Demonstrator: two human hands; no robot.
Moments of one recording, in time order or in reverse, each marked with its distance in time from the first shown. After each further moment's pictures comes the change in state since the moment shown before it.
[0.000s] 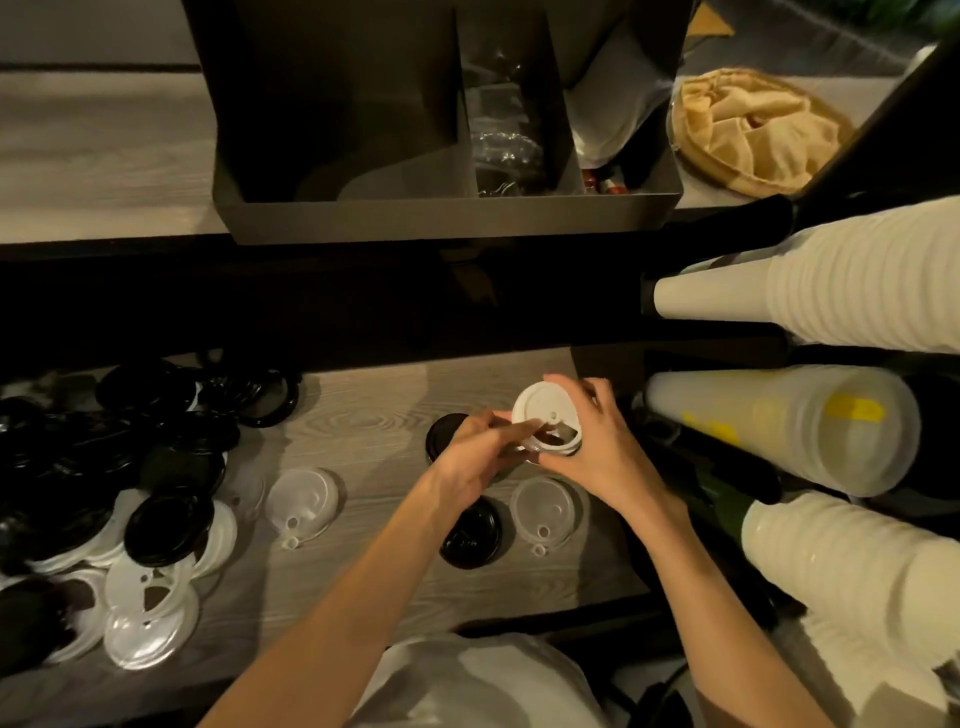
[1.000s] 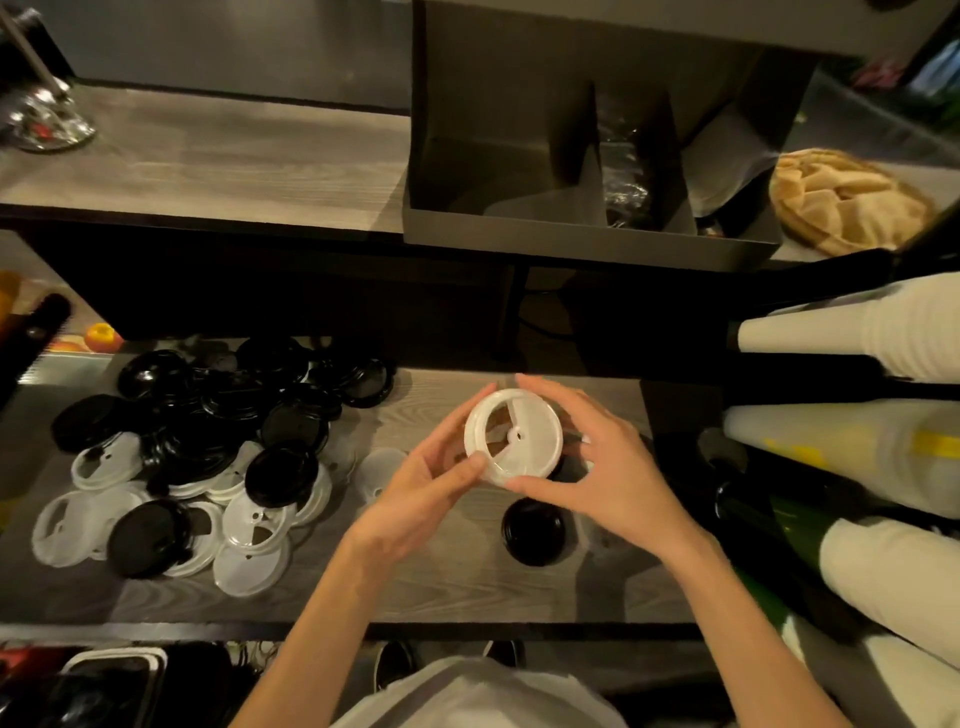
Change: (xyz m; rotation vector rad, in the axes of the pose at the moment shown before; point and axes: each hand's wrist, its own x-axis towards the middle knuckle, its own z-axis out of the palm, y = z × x) left_hand -0.152 0.011 -0.118 -0.006 -0.242 0.551; right_hand -0.059 -0.140 0.003 0.309 -0.176 -0.406
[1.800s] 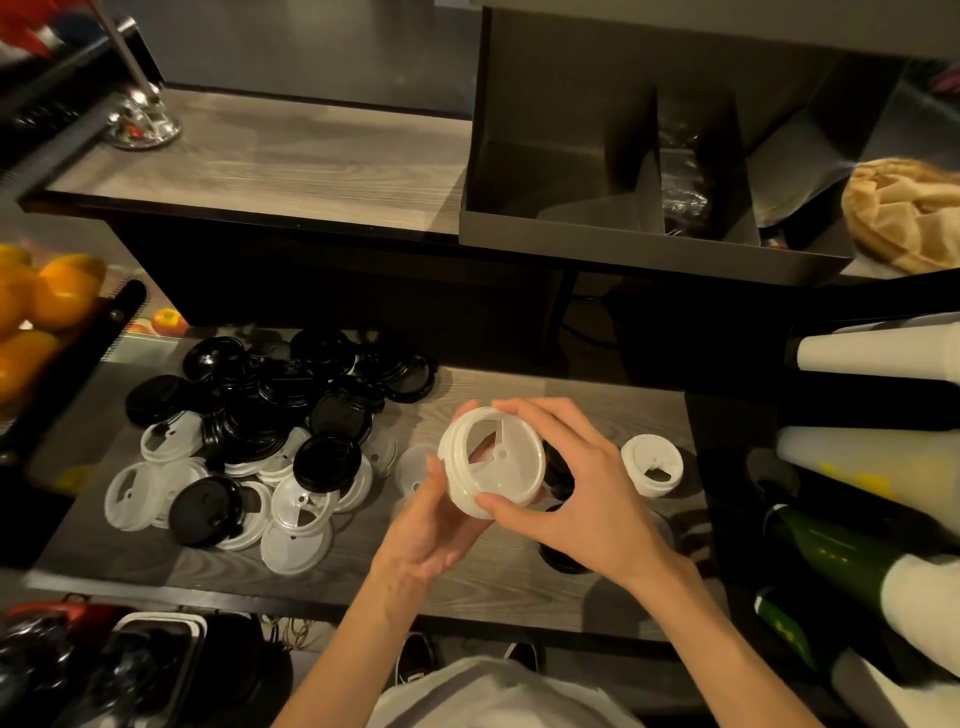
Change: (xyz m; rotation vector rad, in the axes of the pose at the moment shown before) left_hand -0.029 -0.007 -0.005 -0.483 0.108 -0.049; right_hand 0.009 -0.027 0.052 -0.056 0.036 -0.187
